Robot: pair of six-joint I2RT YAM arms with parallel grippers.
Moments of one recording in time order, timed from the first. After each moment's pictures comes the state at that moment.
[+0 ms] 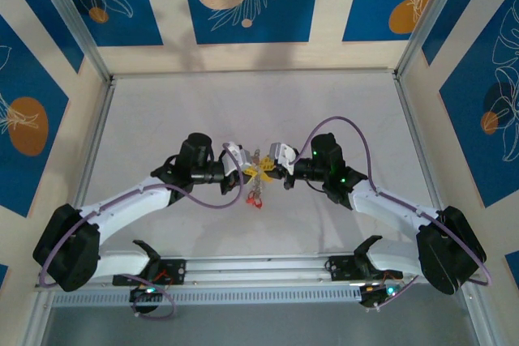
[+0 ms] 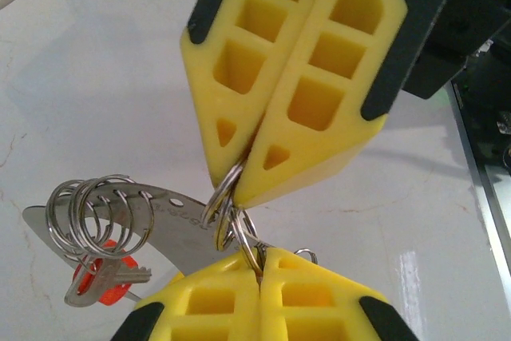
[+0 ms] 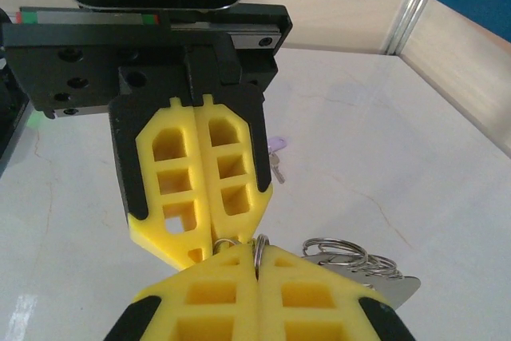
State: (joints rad) left arm -0.65 1.25 0.71 0.02 0.64 0.35; right arm 0.61 1.18 0.60 0.25 -0.65 -0.40
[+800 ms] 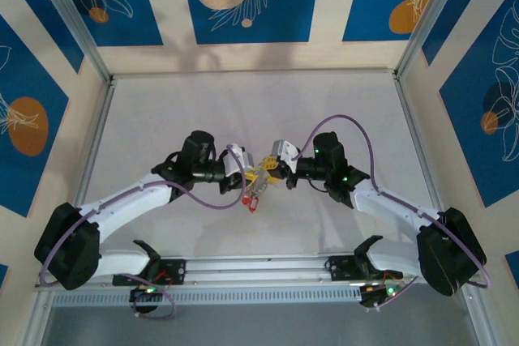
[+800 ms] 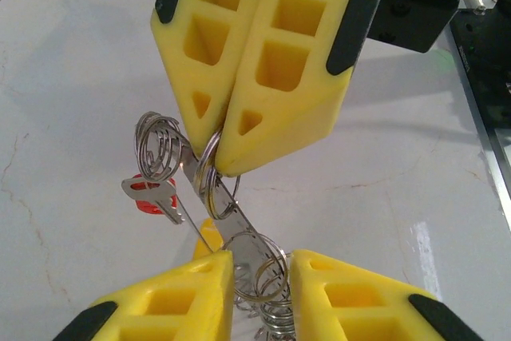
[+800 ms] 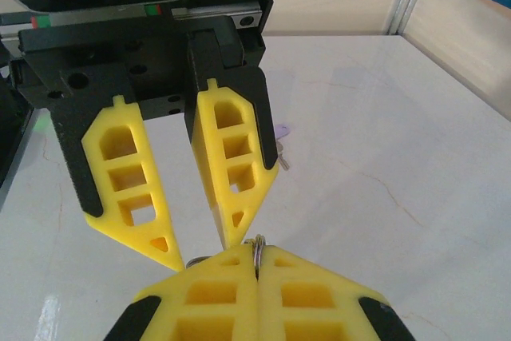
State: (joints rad) left arm -0.65 1.27 0.75 -0.07 0.63 0.46; right arm 0.59 1.18 0.60 0.21 -0.66 -0.36
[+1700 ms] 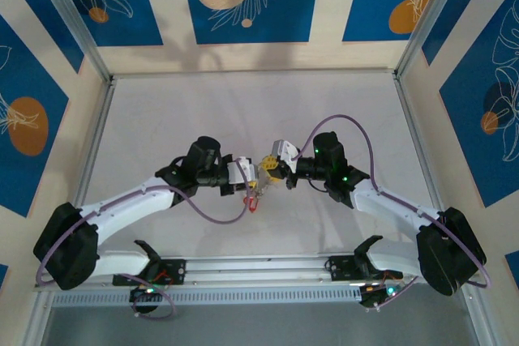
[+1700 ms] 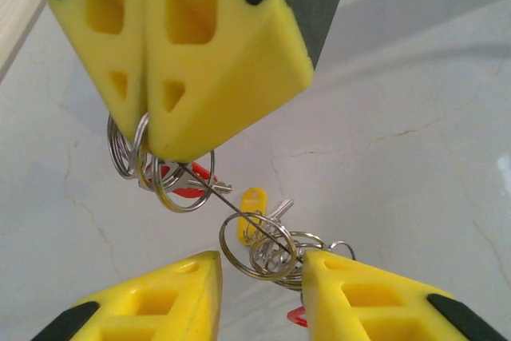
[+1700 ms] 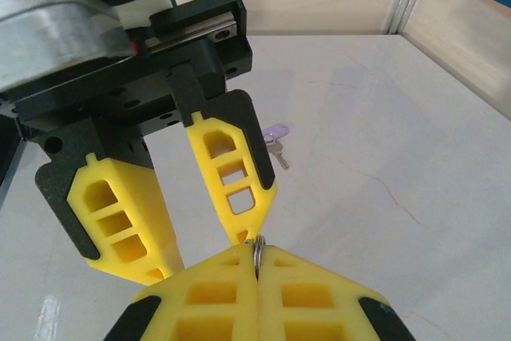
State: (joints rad) left arm -0.73 1.25 0.73 -0.08 0.43 0.70; right arm 0.59 1.18 0.60 0.21 -0.66 -0.36
